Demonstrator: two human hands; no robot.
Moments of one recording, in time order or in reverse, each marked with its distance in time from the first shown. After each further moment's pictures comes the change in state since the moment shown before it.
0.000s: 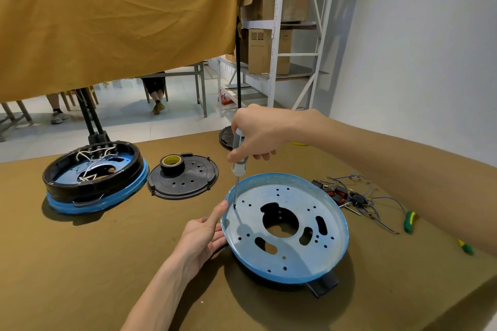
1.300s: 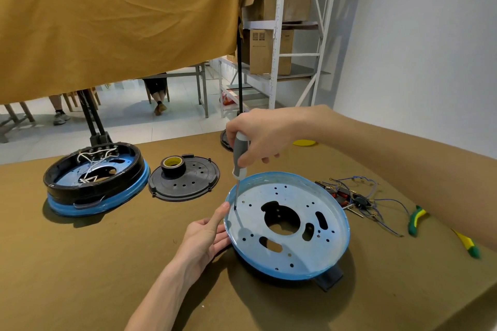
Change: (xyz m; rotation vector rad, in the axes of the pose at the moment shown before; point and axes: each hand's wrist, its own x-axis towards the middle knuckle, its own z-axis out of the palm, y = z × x) left_hand 0.007 -0.004 -0.003 -0.005 -0.003 0.019; right_hand -0.006 0.001 -0.008 0.005 -0.131 -0.056
